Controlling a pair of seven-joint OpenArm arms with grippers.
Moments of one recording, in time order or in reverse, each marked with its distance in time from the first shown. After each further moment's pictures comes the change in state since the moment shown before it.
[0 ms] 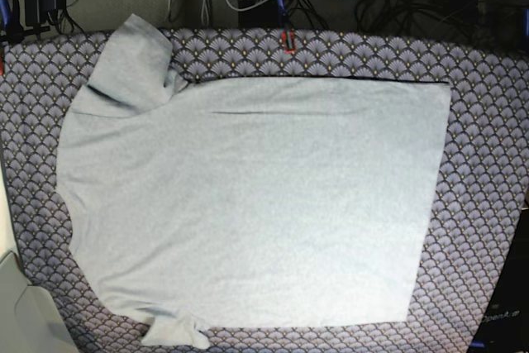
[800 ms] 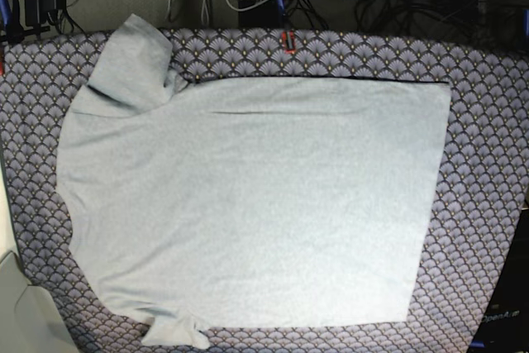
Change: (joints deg) left arm 0.0 -0.4 0.0 0.2 0.2 0.0 0.0; right arm 0.0 0.0 -0.2 0.0 0.0 0.1 0.0
